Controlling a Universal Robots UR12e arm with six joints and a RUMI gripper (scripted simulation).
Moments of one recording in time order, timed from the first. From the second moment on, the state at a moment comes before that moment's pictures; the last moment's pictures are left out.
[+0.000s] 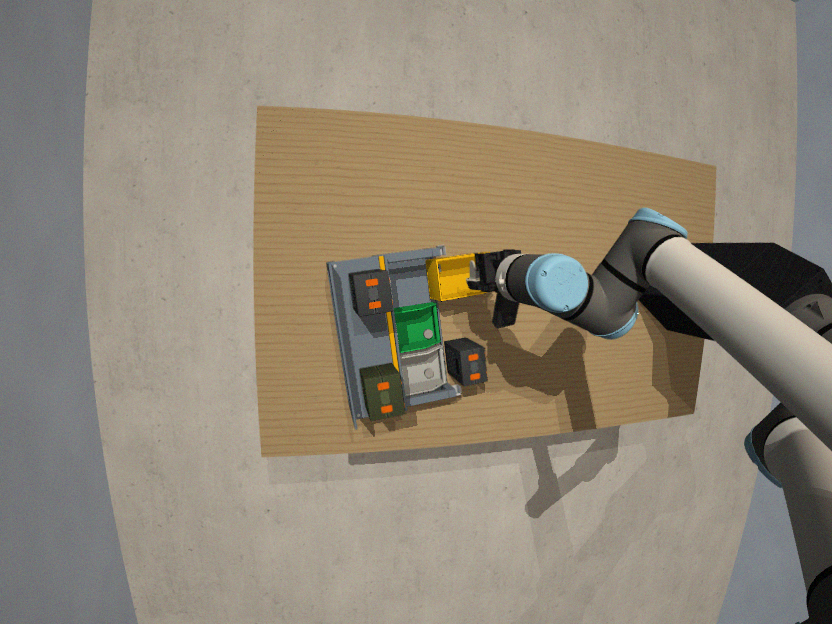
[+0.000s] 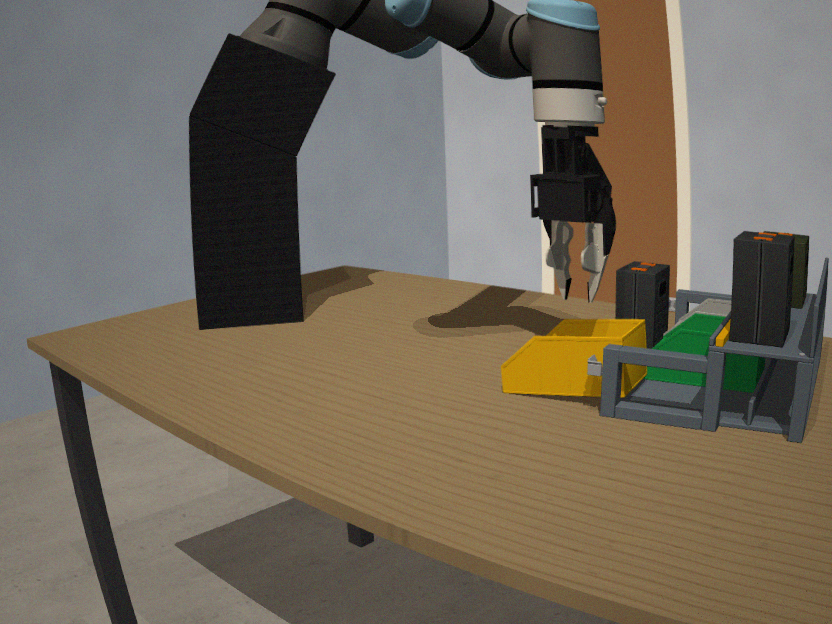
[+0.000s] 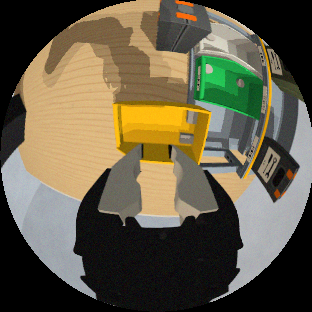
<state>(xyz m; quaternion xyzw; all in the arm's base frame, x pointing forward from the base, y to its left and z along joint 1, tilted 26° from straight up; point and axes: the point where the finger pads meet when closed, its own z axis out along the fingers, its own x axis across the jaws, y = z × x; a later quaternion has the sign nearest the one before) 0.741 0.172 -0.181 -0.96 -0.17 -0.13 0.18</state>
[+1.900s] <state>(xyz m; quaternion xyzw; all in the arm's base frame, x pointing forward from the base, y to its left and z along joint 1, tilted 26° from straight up) 0.820 0.180 -0.132 -0.96 -0.17 -0.13 0.18</state>
